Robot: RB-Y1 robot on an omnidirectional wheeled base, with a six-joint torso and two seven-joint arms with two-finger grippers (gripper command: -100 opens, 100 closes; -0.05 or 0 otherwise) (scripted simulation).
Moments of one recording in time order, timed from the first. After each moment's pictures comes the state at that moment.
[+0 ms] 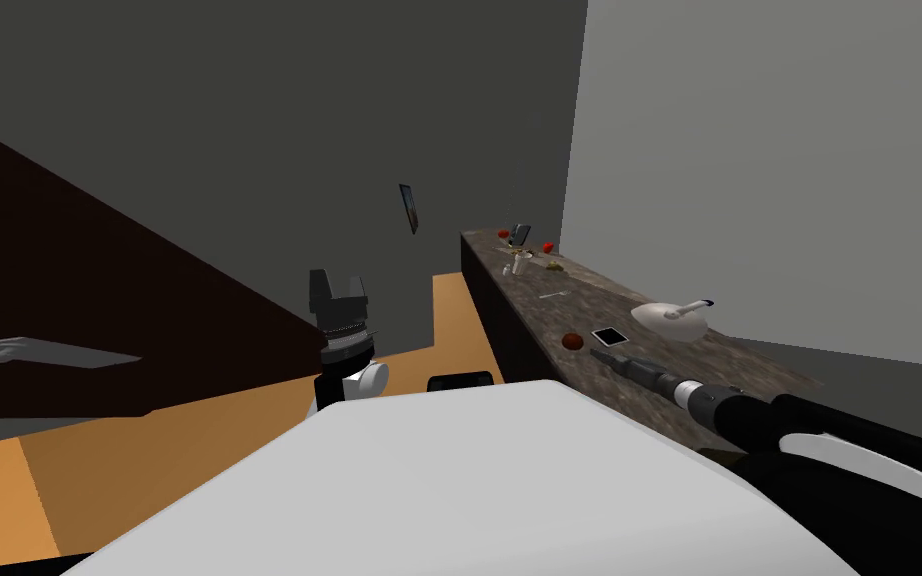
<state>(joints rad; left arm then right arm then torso) 0.47 0.04 -0.04 -2.23 0.07 -0.62 -0.13 1.30 -0.84 -0.59 -2.18 -1.49 0.36 -1.37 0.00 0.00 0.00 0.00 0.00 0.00</state>
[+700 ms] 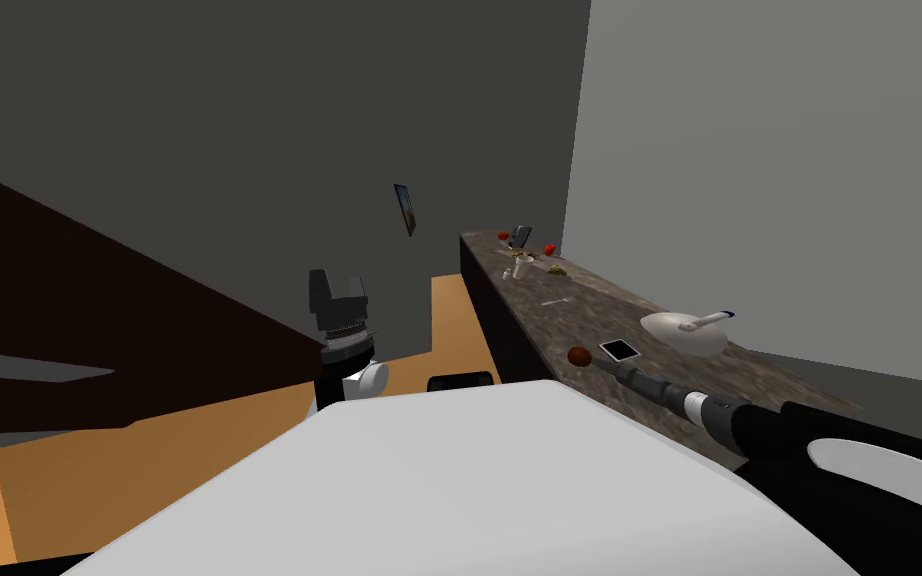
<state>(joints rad) 0.47 0.04 -0.04 -2.23 0.07 -0.62 -0.13 1.39 -0.91 -0.60 -2.16 -1.67 0.43 -1.54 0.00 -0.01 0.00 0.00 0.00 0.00</state>
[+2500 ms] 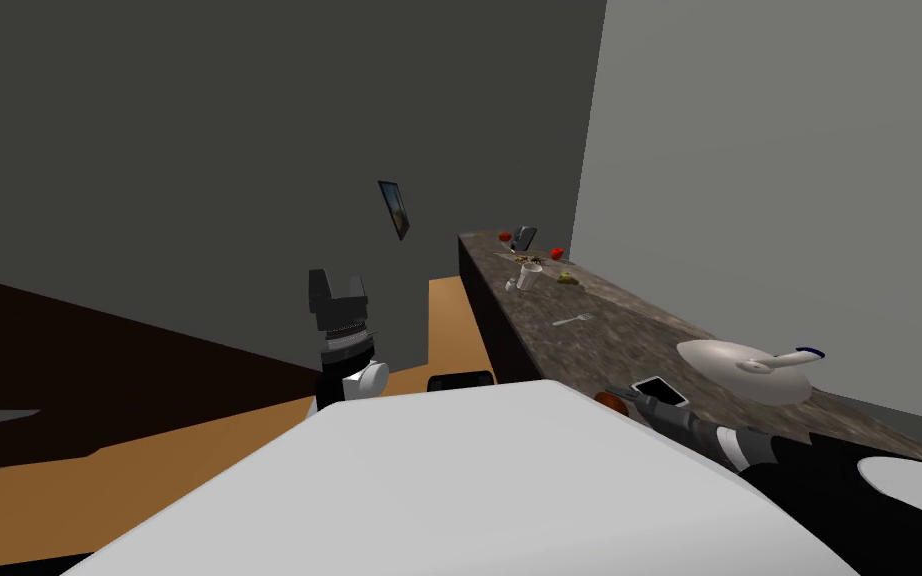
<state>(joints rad) 0.47 0.04 -0.04 -2.23 0.07 -0.62 -0.13 1.44 -0.99 -0.56 -1.99 -1.89 0.68 -1.81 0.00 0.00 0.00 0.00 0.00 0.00</state>
